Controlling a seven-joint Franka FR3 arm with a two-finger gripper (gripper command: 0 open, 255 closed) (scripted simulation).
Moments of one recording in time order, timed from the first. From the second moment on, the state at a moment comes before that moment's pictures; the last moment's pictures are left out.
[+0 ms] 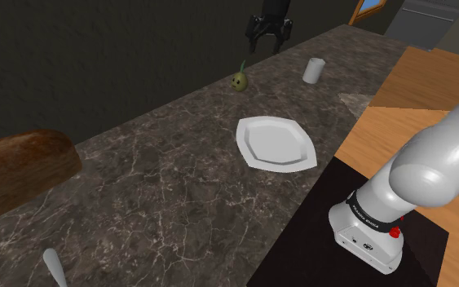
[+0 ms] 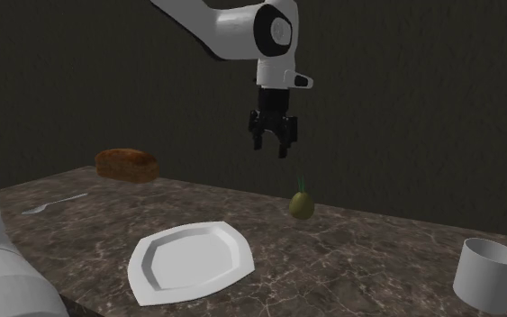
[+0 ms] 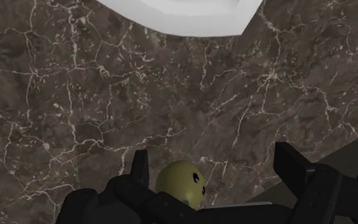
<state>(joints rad) -0.05 -0.07 -0.06 -1.92 0.06 1.84 0.25</state>
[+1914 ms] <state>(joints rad) -0.09 0.50 -0.09 -1.44 0.09 1.85 0.34</state>
